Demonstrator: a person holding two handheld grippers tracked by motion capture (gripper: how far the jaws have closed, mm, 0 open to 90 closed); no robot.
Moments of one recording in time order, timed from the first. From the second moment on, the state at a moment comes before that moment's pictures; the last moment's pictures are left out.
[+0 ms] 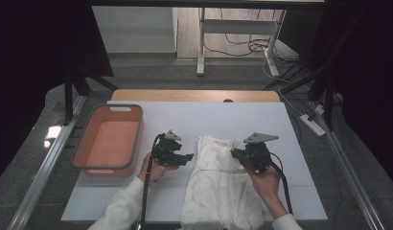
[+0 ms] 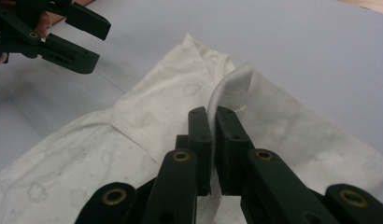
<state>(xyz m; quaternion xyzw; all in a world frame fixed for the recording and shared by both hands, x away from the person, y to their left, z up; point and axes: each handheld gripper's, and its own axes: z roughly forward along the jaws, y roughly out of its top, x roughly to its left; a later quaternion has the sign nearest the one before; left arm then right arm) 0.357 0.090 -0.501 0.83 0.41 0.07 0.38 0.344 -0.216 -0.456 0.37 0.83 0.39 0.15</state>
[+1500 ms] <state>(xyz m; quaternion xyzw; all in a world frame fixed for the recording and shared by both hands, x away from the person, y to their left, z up) 0.355 0.093 -0.497 0.82 0.41 0.08 0.39 0.360 -0.218 -0.458 0.34 0.83 0.42 0.14</state>
